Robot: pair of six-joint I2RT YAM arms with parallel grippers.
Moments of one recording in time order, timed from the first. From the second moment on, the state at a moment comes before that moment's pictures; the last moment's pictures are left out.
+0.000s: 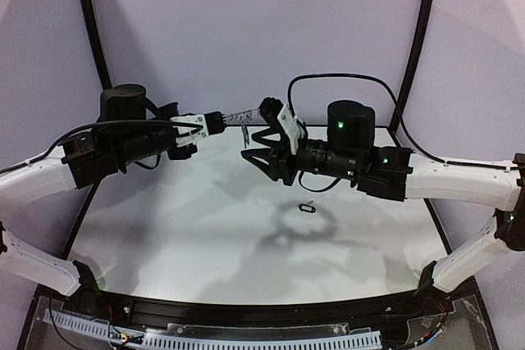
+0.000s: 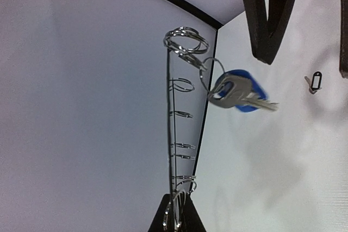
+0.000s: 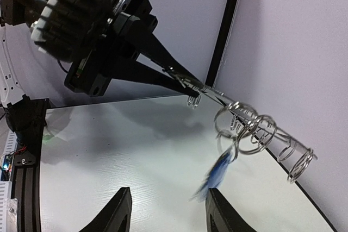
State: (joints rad) left arm -0.83 1.21 1.11 -0.10 -0.08 1.05; right arm 1.04 1.40 1.10 0.18 -0.11 -0.20
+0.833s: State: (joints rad) left arm -0.85 1.26 1.11 -0.10 -0.12 1.06; right arm 1.04 1.41 1.15 0.15 -0.03 -0.23
